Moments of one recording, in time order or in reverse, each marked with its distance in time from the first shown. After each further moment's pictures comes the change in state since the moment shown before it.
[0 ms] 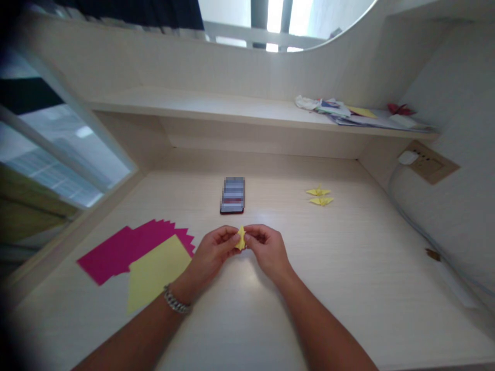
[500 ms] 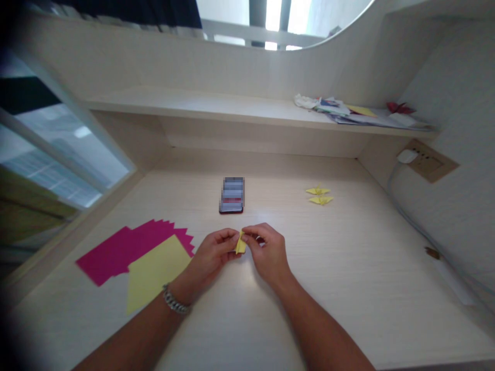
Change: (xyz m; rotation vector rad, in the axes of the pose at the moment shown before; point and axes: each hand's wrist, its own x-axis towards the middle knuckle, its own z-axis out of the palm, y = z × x) left_hand -0.003 0.002 0.002 -0.024 -0.027 -0.076; right_hand -0.009 -0.010 0.002 -0.369 0.107 -0.298
